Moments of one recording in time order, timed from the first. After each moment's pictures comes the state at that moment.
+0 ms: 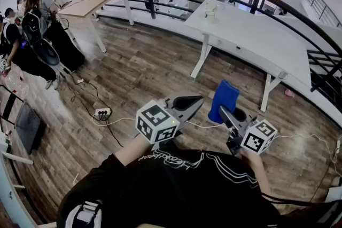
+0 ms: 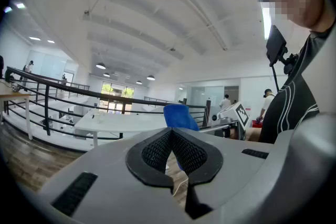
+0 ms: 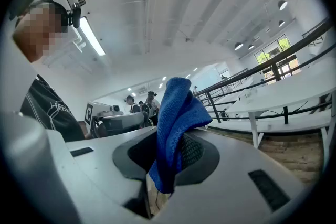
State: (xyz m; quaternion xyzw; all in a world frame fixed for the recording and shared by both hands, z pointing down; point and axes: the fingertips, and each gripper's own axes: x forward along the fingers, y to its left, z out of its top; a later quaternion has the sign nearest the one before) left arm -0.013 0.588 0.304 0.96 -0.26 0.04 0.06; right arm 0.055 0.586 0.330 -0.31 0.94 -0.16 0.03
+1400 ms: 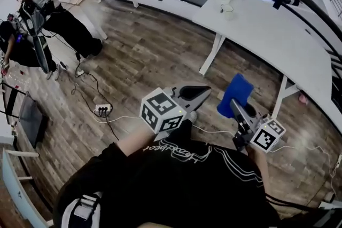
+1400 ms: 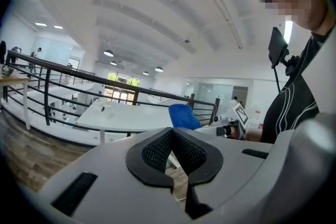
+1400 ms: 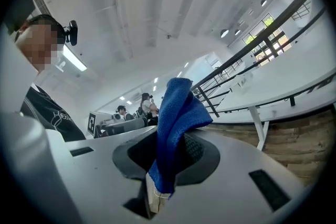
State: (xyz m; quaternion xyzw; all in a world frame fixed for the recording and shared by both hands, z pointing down) left arm 0.000 0.300 0.361 0.95 -0.28 0.07 0.13; right arm 0.082 0.302 0.385 -0.30 0.92 -0.26 0.06
